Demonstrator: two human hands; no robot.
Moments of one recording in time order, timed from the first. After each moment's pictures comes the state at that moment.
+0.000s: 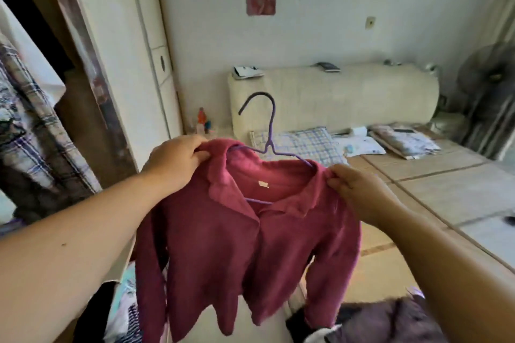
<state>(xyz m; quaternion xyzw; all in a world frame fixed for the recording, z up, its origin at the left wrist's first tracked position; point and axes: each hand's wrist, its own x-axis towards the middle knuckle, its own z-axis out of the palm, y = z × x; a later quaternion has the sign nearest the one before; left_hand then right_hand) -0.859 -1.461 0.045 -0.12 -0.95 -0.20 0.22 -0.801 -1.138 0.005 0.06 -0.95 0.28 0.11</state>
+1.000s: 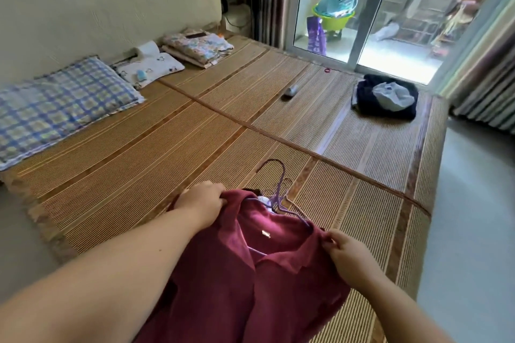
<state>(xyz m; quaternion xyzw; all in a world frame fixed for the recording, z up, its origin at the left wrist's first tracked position) -0.845 -0.823 -0.253 -0.42 -0.90 -0.03 -0.16 -0.571 -0.691 -0.274 -0.47 -0.77 0.44 -0.03</state>
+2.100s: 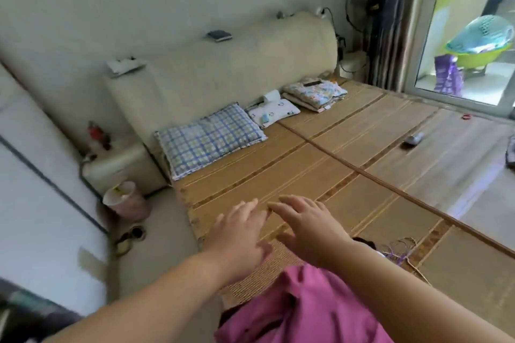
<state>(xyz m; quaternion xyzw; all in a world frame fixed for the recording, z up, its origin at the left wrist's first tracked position) -0.835 -1.008 -0.097 -0.34 -0.94 -0.02 -0.06 -0.779 -0.844 -0.117 0.04 -0.98 0.17 0.05</state>
